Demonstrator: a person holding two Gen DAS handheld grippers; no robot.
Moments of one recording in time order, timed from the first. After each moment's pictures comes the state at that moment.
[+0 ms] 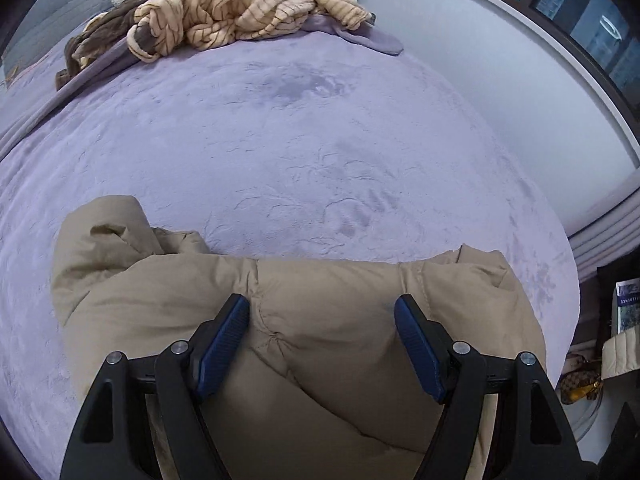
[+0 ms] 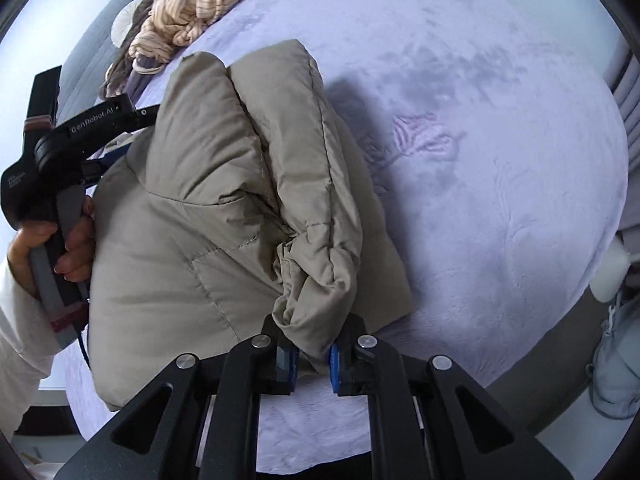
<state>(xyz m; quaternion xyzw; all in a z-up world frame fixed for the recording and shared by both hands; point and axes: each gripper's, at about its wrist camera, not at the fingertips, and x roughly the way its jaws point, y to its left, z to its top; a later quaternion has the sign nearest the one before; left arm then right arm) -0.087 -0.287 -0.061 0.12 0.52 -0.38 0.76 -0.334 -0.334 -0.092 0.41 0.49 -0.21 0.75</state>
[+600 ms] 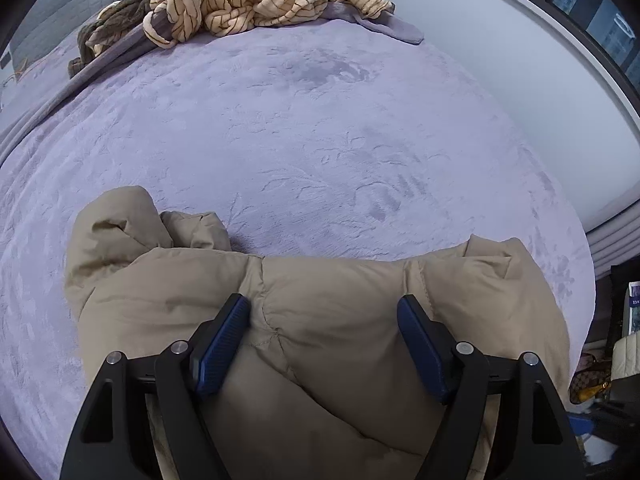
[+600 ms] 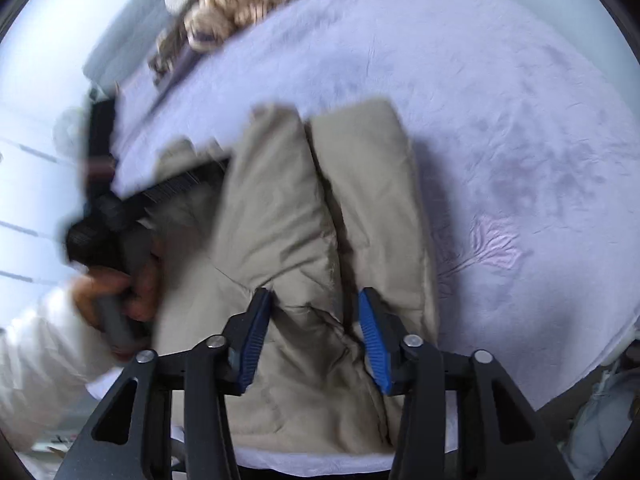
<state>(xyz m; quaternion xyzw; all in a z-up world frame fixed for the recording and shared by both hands) -0.077 -0.272 -0.065 0.13 0.53 -0.35 0.76 -0.258 -0.361 -0.071 0.35 0.53 -0.10 0.76</state>
